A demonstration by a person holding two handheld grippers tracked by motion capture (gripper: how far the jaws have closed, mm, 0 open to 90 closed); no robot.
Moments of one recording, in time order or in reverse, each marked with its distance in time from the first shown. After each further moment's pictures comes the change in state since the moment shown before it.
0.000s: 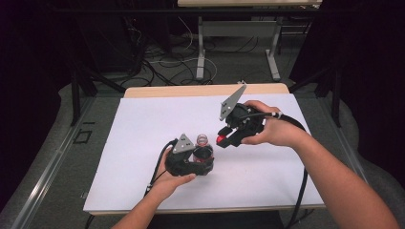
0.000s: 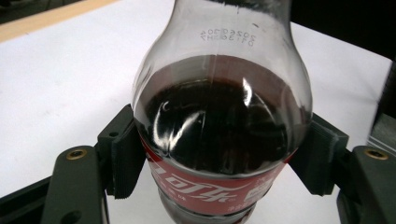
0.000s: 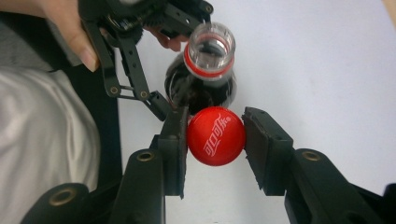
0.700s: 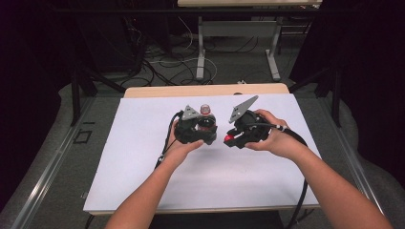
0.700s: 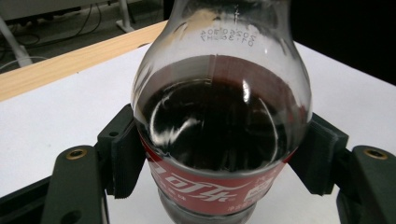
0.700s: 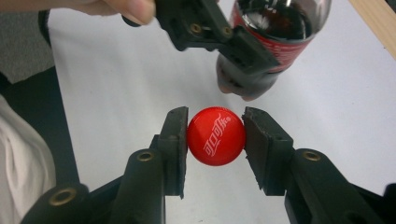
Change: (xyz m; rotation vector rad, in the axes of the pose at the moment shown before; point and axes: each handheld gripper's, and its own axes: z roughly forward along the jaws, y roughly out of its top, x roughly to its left) left arm 0.056 0.048 0.059 -0.042 0.095 -0.039; right arm -0.011 -0.043 0.022 -0.052 -0.147 0.146
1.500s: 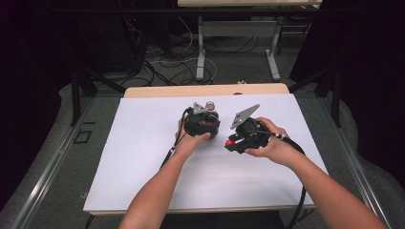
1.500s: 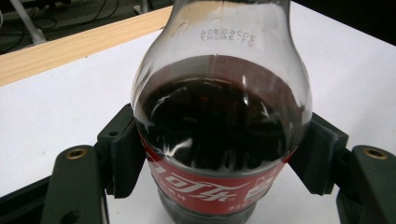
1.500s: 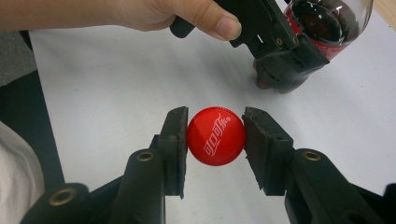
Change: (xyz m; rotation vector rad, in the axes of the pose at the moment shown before) left arm 0.021 -0.013 0.061 0.035 0.064 -0.050; right arm 0.001 -0.020 0.018 -0.004 -0.013 0.033
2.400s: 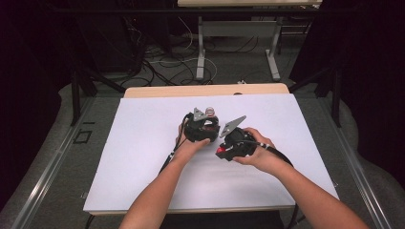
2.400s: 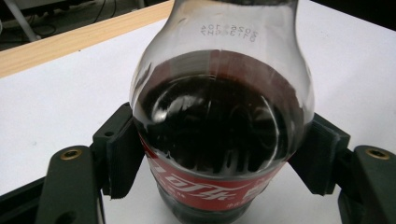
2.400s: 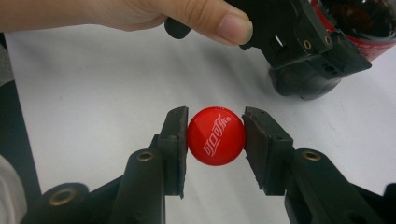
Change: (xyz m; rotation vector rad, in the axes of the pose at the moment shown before) left arm -0.004 -0.016 -0.002 -0.002 -0.007 0.036; right arm 0.010 -0.008 0.052 0.012 0.006 0.041
